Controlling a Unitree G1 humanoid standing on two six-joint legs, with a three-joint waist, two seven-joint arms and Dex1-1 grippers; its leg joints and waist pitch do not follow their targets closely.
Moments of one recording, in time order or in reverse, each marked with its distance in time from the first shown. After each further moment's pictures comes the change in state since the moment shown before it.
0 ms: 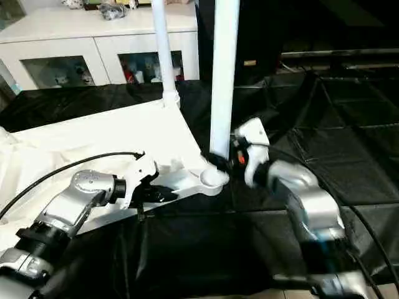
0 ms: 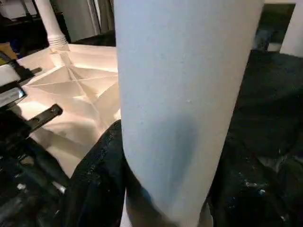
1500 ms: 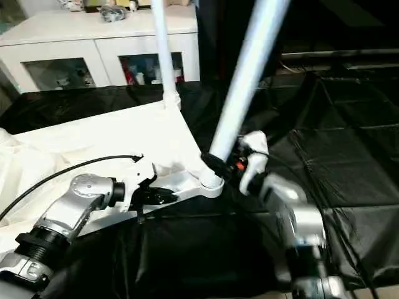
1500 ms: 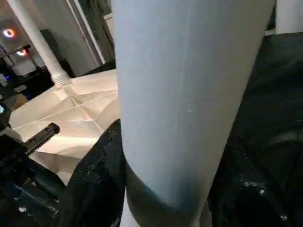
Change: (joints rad) left arm 0.032 -0.013 0.012 0.016 -0.004 -0.071 -0.004; right arm 0.129 0.110 -0.093 0.118 0.073 -0.147 0.013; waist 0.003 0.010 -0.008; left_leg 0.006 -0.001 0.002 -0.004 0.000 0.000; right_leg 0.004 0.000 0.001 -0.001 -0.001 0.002
